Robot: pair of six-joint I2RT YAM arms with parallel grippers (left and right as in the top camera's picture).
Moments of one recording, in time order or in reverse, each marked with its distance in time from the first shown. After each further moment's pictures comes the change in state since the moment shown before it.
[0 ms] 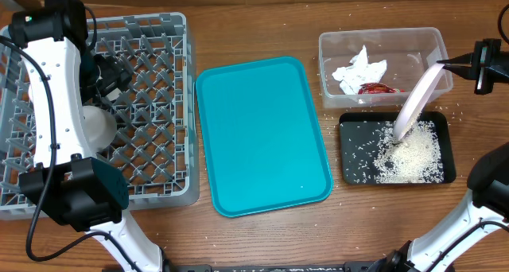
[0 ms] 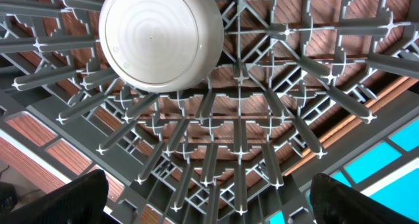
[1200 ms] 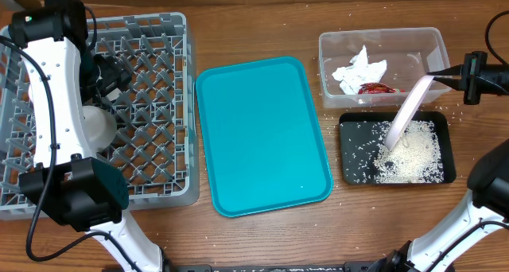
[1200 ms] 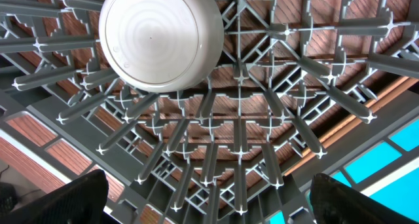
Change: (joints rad) left arm 0.000 0.000 0.000 0.000 0.000 0.000; right arm 0.000 -0.002 -0.146 0.008 -0.031 -0.042
